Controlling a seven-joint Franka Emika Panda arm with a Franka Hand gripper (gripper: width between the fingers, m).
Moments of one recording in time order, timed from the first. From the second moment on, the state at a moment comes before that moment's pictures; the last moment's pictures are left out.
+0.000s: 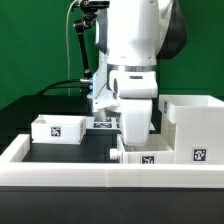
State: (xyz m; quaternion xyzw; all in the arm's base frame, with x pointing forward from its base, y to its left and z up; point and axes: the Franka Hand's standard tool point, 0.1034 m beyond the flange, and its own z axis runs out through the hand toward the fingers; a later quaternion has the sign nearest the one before) arm 0.541 -0.010 0.008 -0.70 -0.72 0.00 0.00
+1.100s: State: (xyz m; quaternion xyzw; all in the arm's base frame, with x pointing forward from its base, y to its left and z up) arm 0.541 -0.018 0.007 -0.69 -0.72 -0.01 -0.01
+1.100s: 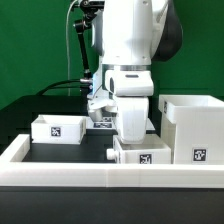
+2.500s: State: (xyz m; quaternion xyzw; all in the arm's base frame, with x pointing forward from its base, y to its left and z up) arm 0.539 -0.006 0.008 -0.68 -0.73 0.01 0.00
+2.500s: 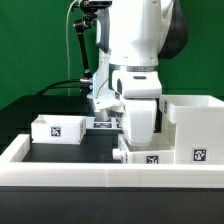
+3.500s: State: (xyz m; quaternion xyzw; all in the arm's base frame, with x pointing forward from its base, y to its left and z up) arm 0.543 0.009 0.009 -0.69 -0.72 0.01 0.00
